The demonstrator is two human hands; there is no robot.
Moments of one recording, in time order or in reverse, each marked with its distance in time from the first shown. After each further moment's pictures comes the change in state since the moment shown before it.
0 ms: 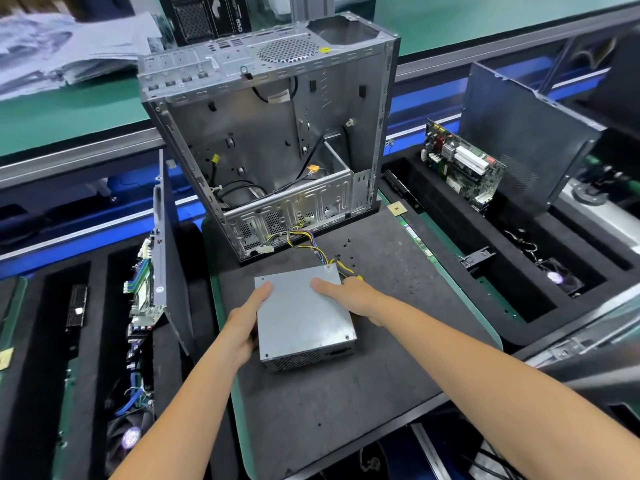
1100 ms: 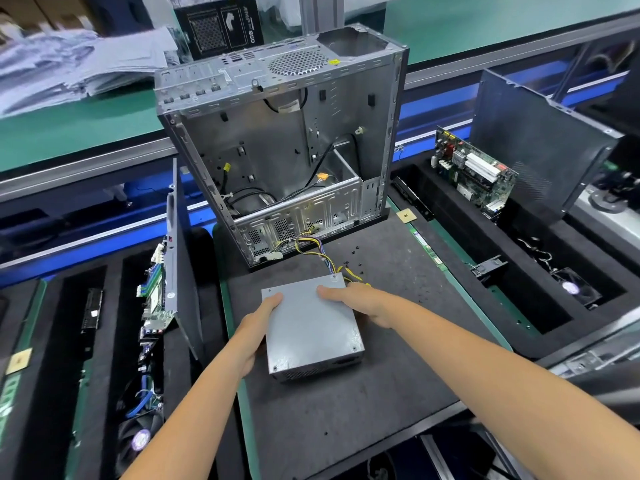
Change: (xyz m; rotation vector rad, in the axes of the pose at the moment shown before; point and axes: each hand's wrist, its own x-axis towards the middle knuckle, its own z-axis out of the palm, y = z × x) left_hand -0.015 0.006 0.004 0.285 0.006 -0.013; right_hand 0.012 -0.004 -0.001 0.106 -0.094 0.034
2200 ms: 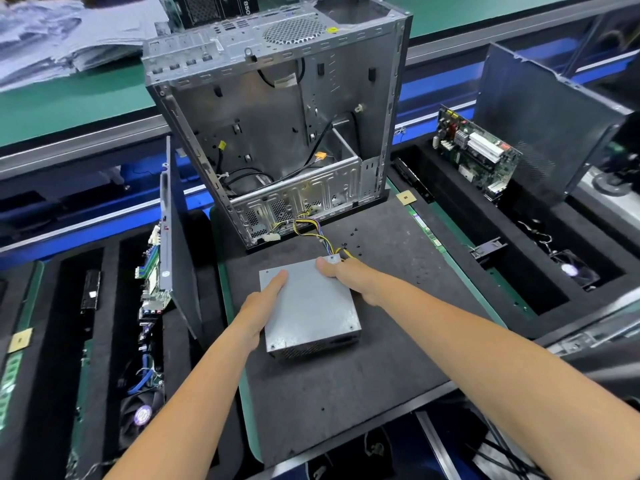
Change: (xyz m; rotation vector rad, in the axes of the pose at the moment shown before) left_hand -0.002 0.007 0.016 0.048 0.101 -0.046; right_hand 0.001 -0.009 0.008 0.023 0.115 -0.012
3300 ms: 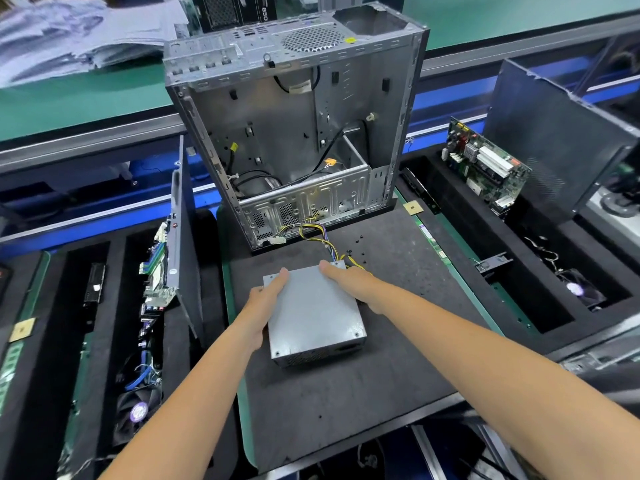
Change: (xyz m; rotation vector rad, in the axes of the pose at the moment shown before) left_hand 0.001 0.004 0.001 -0.120 0.001 0.006; right_hand 0.002 0.000 -0.002 -0.152 0.014 0.009
